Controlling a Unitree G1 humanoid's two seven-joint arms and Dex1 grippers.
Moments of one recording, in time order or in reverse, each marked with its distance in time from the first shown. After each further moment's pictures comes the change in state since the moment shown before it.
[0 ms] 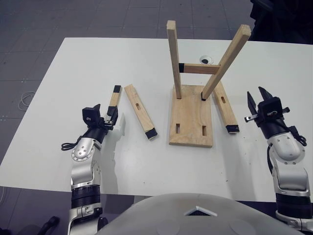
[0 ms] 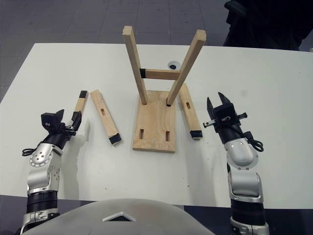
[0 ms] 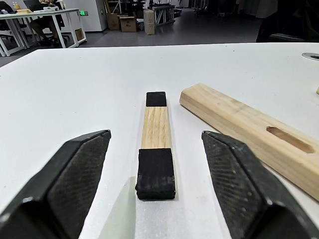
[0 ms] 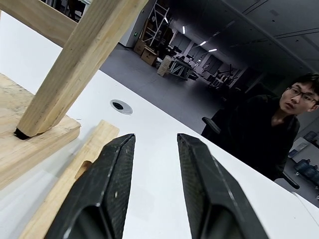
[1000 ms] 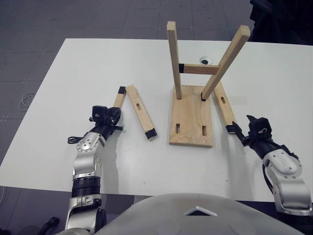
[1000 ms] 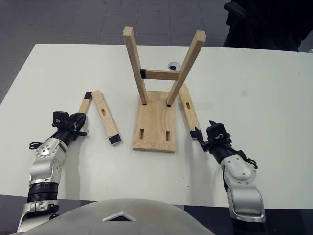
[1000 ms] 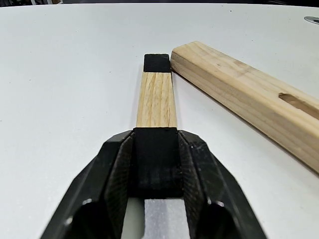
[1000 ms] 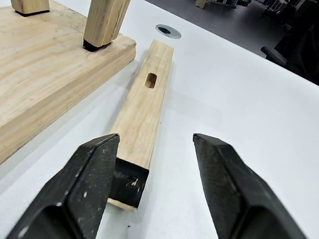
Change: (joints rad) left arm -0.074 0.045 -0.073 0.077 -0.010 0.139 -0.016; right arm 0.187 0.012 0.021 -0.147 0.133 0.359 0.142
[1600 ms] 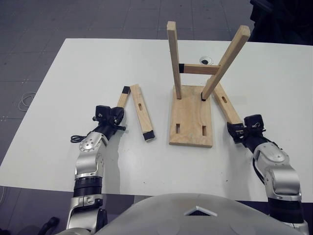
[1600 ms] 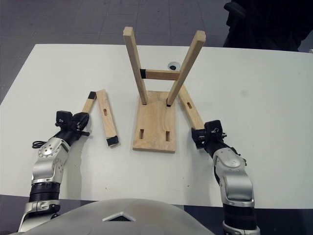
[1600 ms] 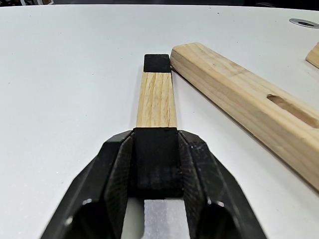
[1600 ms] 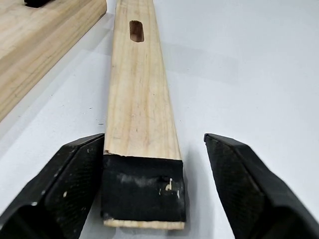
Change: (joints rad) left arm -0.002 -0.008 -0.015 -0.005 -0.010 0.000 -0.013; right arm -0.155 0.068 0.017 0.097 0.052 0.254 -0.110
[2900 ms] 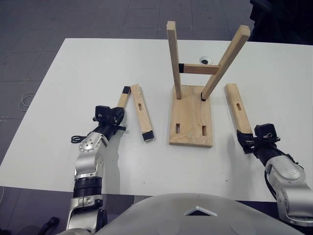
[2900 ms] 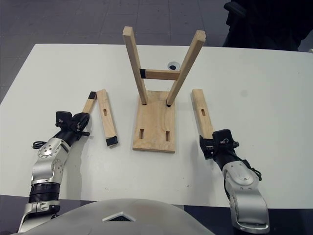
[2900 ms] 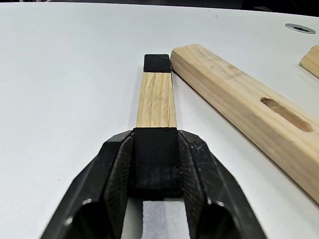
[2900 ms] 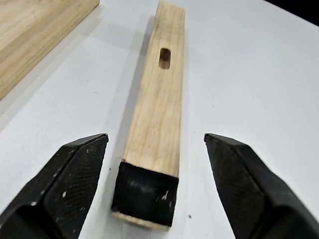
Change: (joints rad) left arm 0.016 0.000 0.019 -0.034 -0.033 0.011 0.001; right arm 0.183 -0.060 -0.059 -0.270 -0.021 0.027 -0.030
